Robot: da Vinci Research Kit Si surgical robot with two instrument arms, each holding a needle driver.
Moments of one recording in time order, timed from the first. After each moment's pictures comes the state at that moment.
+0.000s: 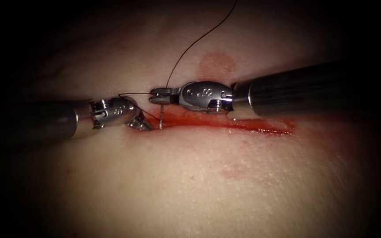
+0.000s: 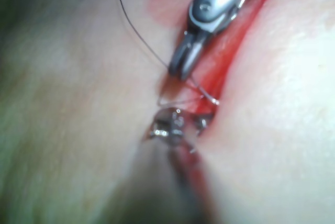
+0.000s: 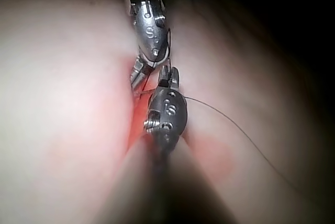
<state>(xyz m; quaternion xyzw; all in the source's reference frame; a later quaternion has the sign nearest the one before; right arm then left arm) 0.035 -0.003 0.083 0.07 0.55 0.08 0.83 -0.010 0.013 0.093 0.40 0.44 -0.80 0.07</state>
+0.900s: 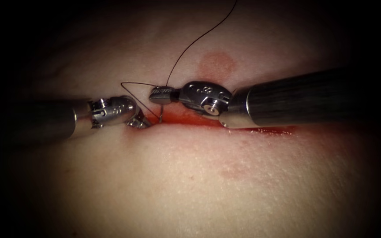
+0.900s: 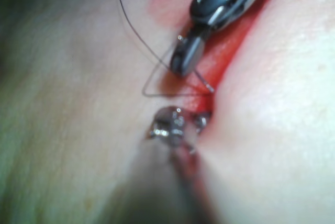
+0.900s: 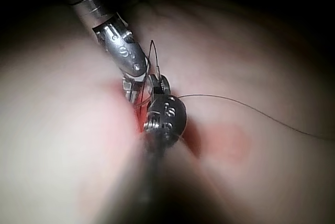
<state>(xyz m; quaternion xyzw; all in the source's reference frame) 0.035 -0.002 0.082 0.18 0.50 0.25 0.81 -0.010 0.013 0.092 0.41 0.42 -0.81 0.07</state>
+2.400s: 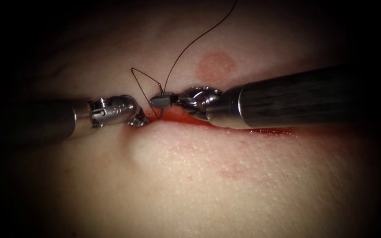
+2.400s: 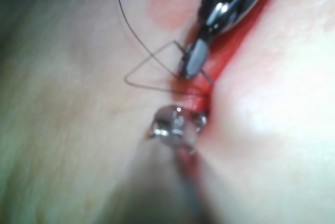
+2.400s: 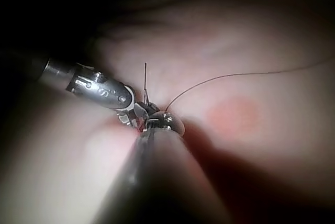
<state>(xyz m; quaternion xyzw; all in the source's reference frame) 0.036 -0.003 0.081 0.33 0.40 0.47 0.71 -0.010 0.013 0.092 0.41 0.42 -0.81 0.07</state>
